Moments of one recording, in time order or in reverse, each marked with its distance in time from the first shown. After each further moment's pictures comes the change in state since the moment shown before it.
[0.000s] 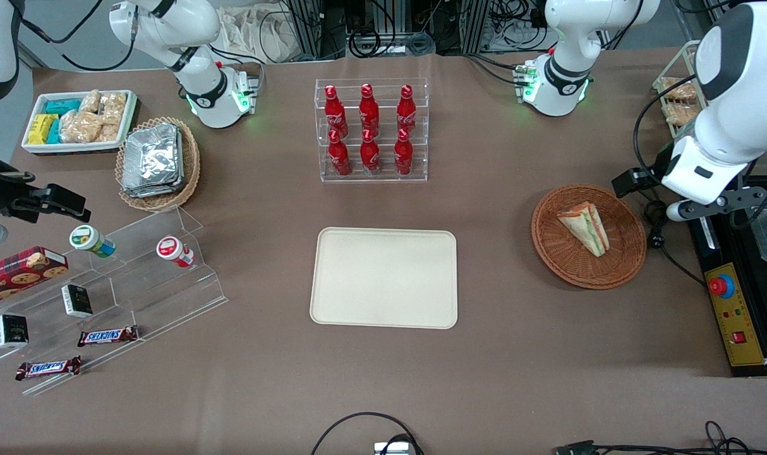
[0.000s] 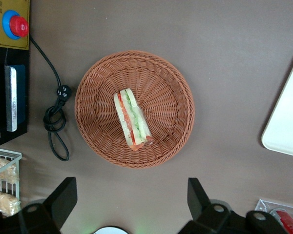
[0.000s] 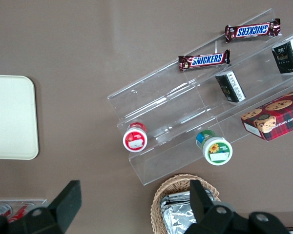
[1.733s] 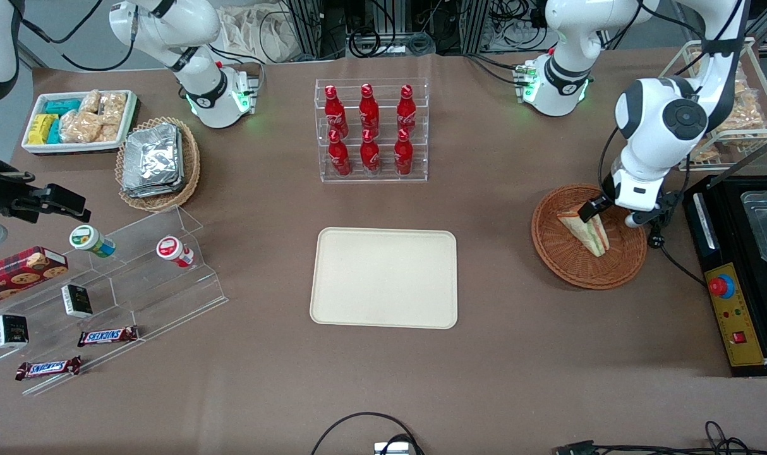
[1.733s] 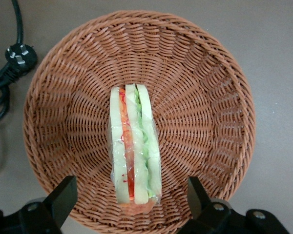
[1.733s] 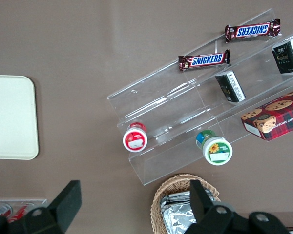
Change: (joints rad) arm 0.052 -0.030 0.008 -0.684 -0.002 0.829 -0.257
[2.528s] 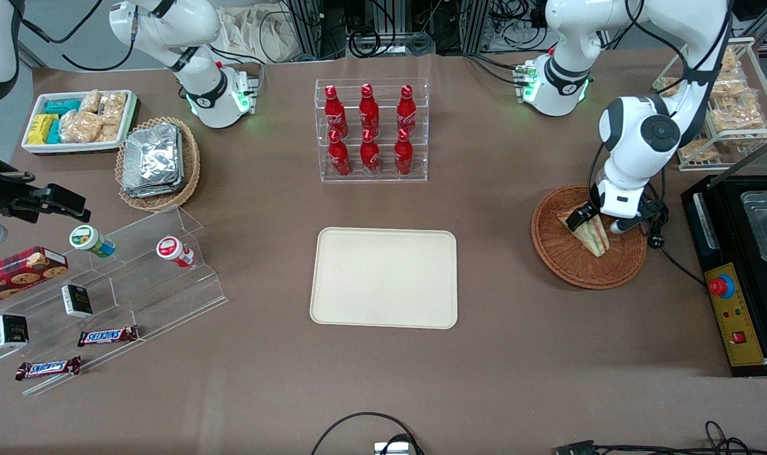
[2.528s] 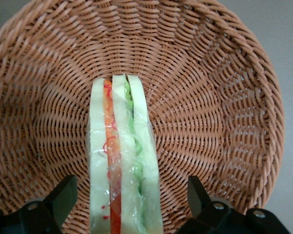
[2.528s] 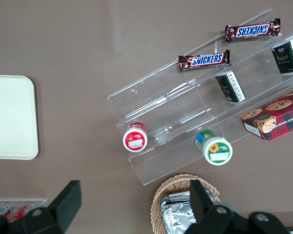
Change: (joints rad) arm 0.000 0.136 -0.001 -0.065 0.000 0.239 -0.022
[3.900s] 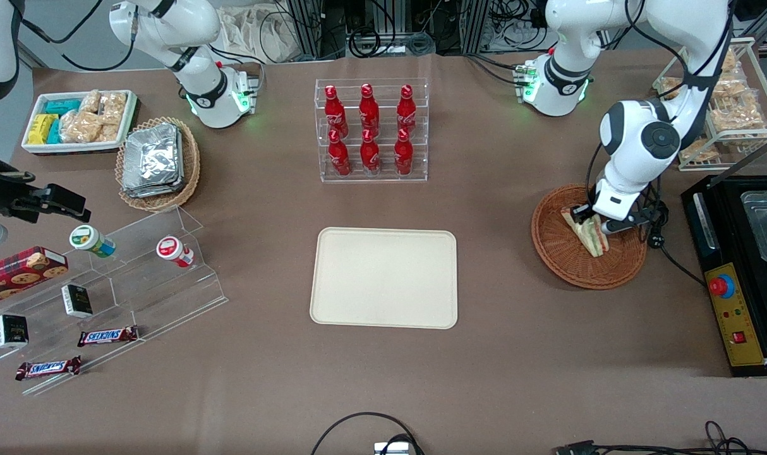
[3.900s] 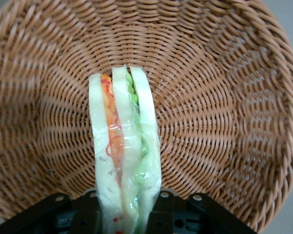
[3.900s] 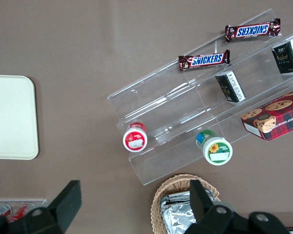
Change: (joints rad) arm 0.018 -0.008 0.003 0.013 0.007 -0.073 0.304
